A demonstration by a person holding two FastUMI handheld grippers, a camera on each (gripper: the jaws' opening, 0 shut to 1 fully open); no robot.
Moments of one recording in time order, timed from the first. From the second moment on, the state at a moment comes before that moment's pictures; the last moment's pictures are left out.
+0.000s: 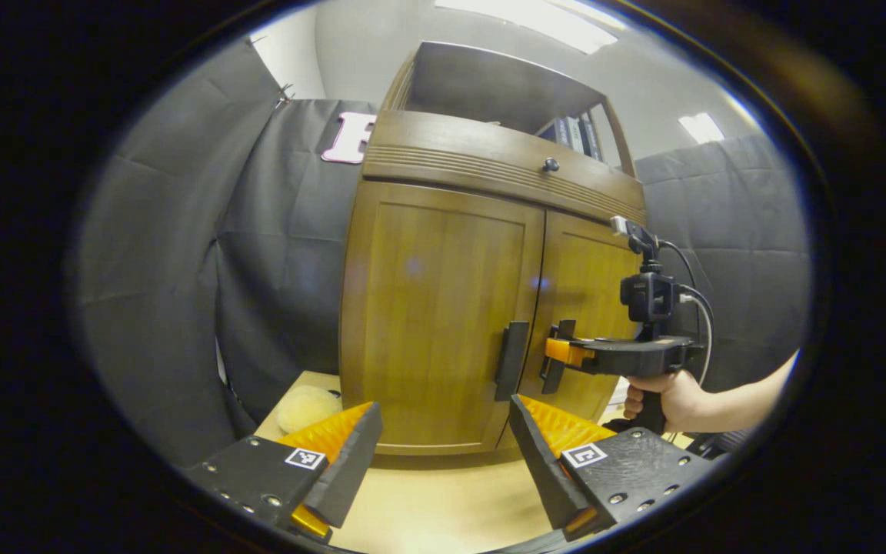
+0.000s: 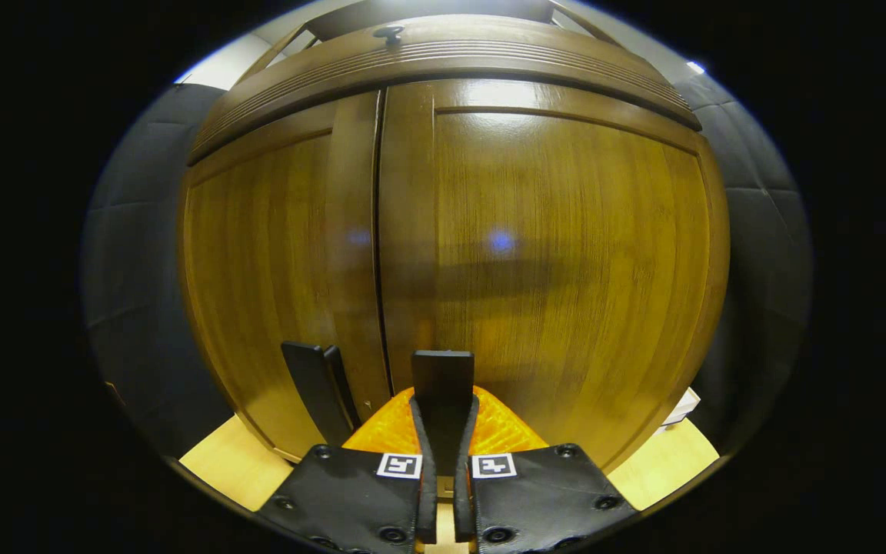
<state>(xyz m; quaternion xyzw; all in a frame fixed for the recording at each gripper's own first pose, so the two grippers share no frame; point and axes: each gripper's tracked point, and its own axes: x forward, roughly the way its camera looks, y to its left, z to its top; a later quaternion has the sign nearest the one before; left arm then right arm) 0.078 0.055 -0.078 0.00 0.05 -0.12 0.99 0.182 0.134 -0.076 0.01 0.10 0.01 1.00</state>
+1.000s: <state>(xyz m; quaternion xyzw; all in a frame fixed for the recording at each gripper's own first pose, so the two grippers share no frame) 0.064 0.045 -0.072 0.00 0.06 -0.06 1.00 0.076 0.117 -0.077 0.01 0.12 0.08 0.99</state>
